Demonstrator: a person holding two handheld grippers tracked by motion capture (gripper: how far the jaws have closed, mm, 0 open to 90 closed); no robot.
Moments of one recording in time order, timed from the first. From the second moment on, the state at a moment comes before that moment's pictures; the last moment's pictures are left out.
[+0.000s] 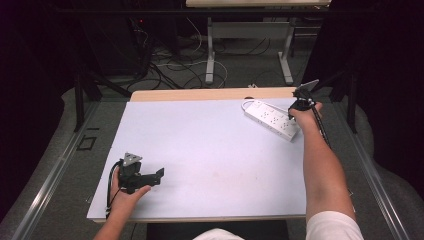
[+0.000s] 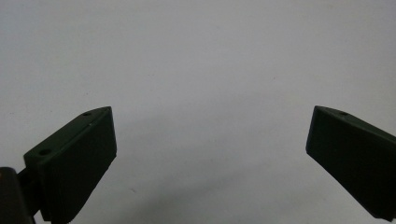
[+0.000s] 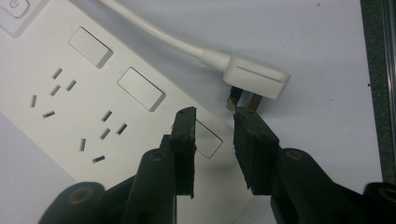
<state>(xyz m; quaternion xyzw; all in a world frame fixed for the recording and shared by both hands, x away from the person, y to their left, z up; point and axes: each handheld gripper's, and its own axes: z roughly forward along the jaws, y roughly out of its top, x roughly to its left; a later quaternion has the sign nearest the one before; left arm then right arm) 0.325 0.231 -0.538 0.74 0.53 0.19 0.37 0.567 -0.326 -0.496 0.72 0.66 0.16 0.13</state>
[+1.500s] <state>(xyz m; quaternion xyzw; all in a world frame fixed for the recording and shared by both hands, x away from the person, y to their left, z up) 0.326 0.228 -0.539 0.74 0.53 0.19 0.37 0.557 -0.292 -0.476 0.65 0.69 0.25 0.17</state>
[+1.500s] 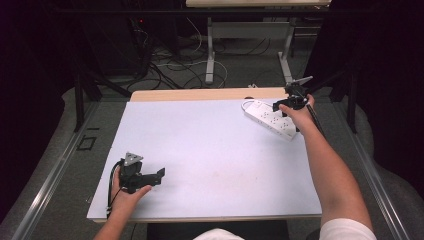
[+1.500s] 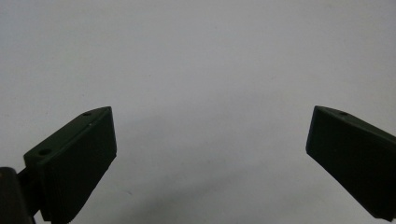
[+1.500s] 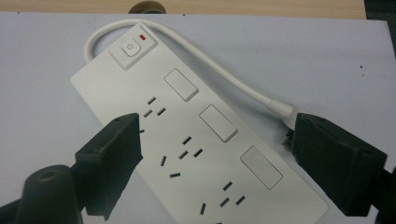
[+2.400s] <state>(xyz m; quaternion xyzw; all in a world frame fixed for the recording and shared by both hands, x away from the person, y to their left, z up) 0.325 0.228 -0.539 0.74 0.53 0.18 0.37 0.533 -0.273 -0.453 0.61 0.71 0.29 0.20</state>
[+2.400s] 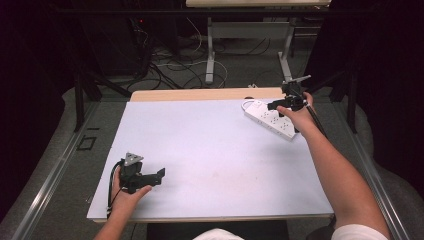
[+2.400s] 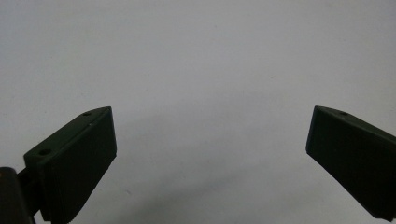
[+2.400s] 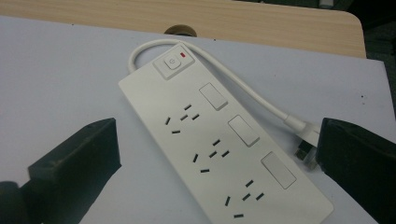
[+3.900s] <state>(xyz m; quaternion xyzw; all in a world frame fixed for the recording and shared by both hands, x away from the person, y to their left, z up) 0.324 0.228 -0.538 0.74 0.53 0.19 0.37 0.426 -0.231 -0.421 0.51 0.76 0.36 0.21</state>
